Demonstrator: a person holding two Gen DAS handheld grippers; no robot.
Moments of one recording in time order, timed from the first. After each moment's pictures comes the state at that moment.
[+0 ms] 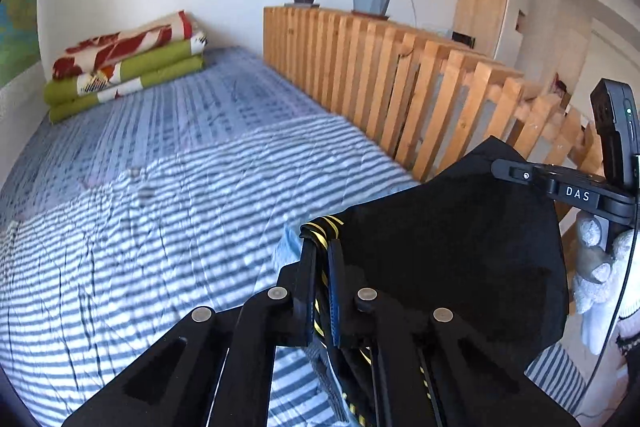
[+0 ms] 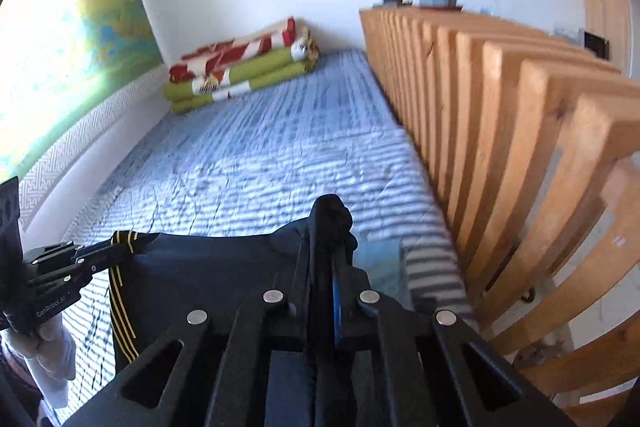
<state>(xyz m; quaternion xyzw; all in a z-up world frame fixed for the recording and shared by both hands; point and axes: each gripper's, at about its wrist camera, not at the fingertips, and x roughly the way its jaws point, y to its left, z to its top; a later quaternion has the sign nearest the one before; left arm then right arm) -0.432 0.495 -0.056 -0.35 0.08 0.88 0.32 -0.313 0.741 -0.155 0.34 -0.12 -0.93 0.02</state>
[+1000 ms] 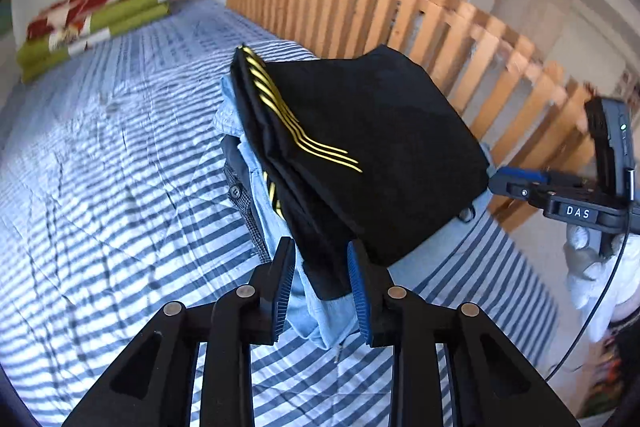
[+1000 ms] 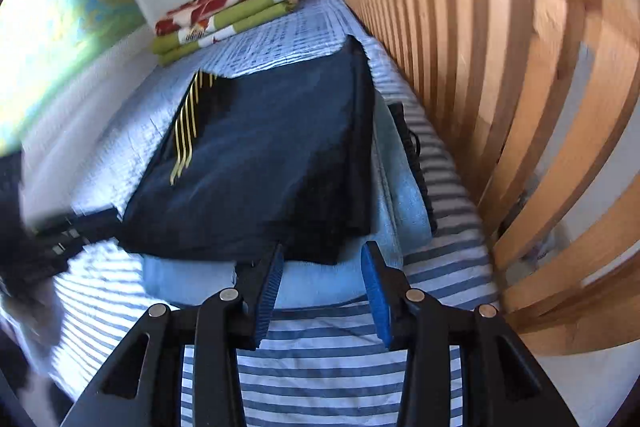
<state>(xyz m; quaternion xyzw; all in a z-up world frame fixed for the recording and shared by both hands) -0.317 0.464 -0.134 -0.43 0.12 0.81 0.38 -0.159 0.704 -0.216 0.43 -0.09 -0.90 -0.01</state>
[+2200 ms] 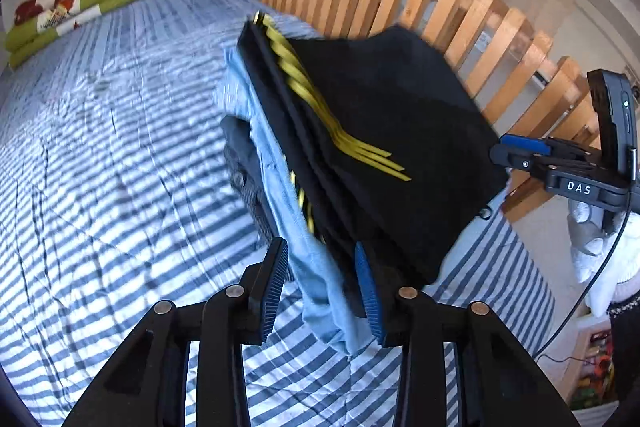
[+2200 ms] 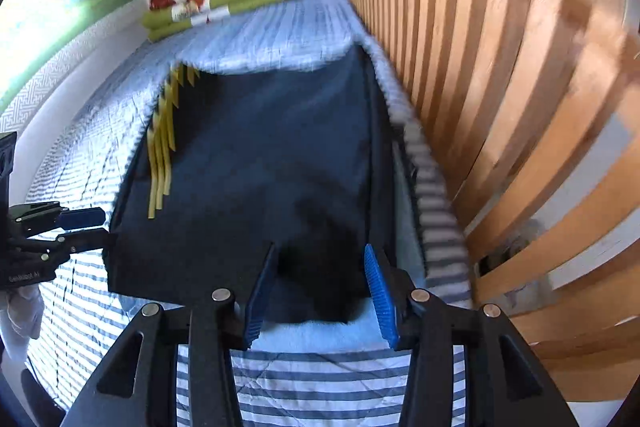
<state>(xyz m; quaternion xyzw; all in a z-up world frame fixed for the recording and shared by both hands) -0.353 0.457 -0.154 -0.47 0.10 0.79 0.39 -0.183 0.704 -0.203 0.45 -0.07 -0.89 -0.02</state>
